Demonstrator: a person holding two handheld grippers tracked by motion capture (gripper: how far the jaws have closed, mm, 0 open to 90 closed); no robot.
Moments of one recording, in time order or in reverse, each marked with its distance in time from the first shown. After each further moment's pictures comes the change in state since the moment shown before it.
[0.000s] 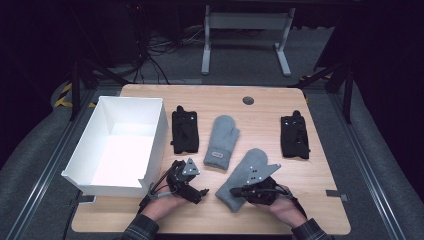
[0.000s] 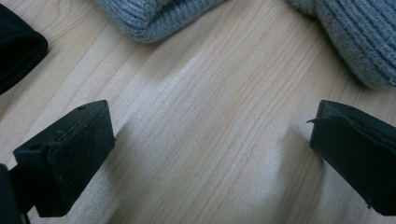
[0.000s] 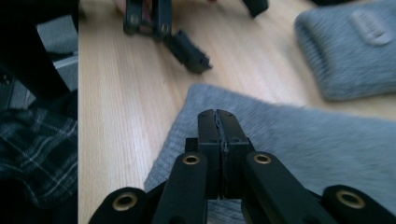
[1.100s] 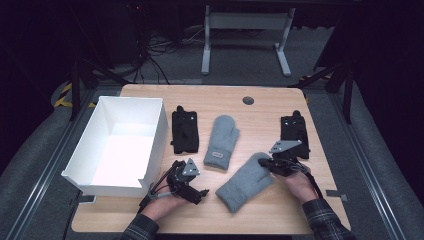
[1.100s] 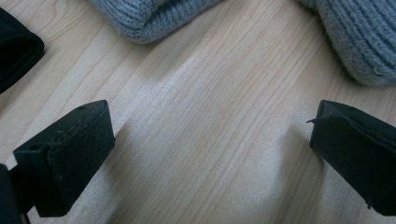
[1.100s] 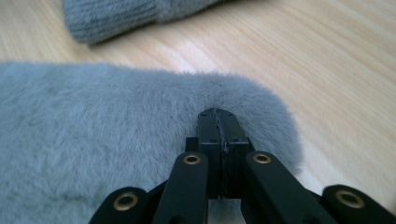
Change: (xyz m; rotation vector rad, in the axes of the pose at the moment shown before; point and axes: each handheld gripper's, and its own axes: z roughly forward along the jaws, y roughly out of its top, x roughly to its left) left arm -0.001 0.000 0.000 0.002 -0.003 0.007; right arm -0.093 -0.034 -0.031 0.103 -0.340 0.189
